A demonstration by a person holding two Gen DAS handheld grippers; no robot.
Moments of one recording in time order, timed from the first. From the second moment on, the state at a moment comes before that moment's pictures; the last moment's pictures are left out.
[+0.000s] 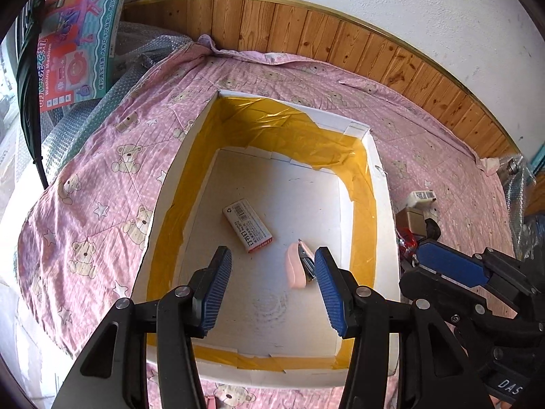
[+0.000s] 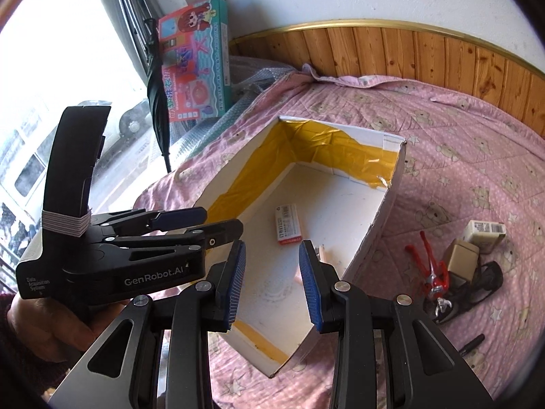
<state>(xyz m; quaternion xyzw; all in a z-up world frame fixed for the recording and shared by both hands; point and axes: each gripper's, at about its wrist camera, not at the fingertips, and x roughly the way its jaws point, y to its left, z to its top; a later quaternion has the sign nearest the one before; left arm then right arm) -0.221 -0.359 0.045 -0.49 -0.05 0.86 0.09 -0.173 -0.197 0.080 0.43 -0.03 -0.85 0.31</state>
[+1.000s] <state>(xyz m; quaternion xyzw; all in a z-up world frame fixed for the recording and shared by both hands) -0.086 -0.312 0.069 -0.43 -0.01 0.89 0.14 -0.046 -0.127 0.078 0.38 -0.11 -0.87 0.28</state>
